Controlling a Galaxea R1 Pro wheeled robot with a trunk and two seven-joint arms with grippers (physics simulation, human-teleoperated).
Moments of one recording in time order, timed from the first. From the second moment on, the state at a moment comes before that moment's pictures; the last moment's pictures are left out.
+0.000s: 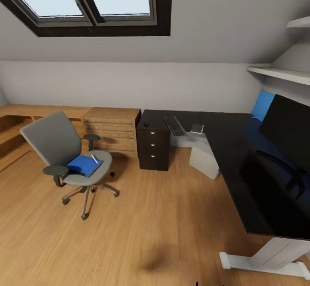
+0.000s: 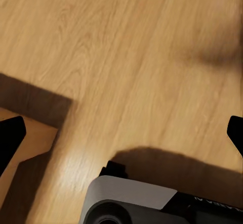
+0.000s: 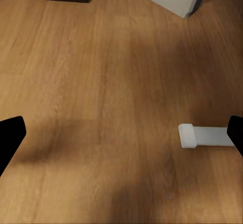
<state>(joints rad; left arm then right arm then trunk) -0.12 0.04 -0.36 -0.40 0.53 -0.25 0.22 -0.10 0.06 0.21 -0.40 -0.05 -0.68 -0.31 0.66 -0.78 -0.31</state>
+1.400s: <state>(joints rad) -0.12 0.04 -0.36 -0.40 0.53 -0.25 0.23 -0.10 0.06 0.21 -0.39 -0.04 -0.73 -0.31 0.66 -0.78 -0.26</state>
